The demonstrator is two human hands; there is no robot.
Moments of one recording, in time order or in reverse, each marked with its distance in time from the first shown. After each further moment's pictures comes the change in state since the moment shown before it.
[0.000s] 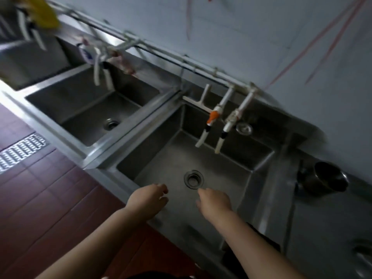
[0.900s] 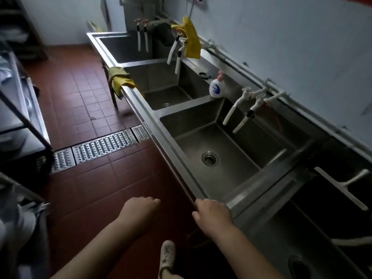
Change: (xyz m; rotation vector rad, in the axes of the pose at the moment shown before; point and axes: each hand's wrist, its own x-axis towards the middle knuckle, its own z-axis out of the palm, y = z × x) left_hand -0.049 -0.473 -0.173 0.278 0.087 -0.264; right_hand 0.211 -0.482 -0.061 -0.117 0.002 -0.407
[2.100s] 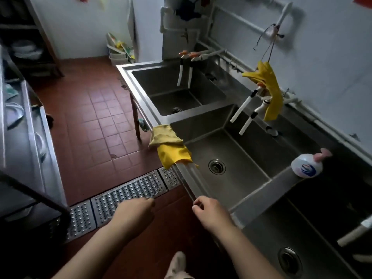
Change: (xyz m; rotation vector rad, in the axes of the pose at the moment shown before) left_hand 0.336 -0.507 -0.152 -0.126 -0.018 -0.108; right_hand 0.565 -0.239 -0.162 0.419 -0.102 0.195
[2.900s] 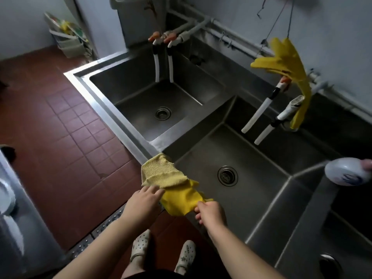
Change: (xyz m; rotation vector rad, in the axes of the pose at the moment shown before) left_hand 0.279 -0.086 -0.059 0.026 -0.042 0.266; right_hand 0.244 -0.056 -0.004 0.863 0.138 0.664
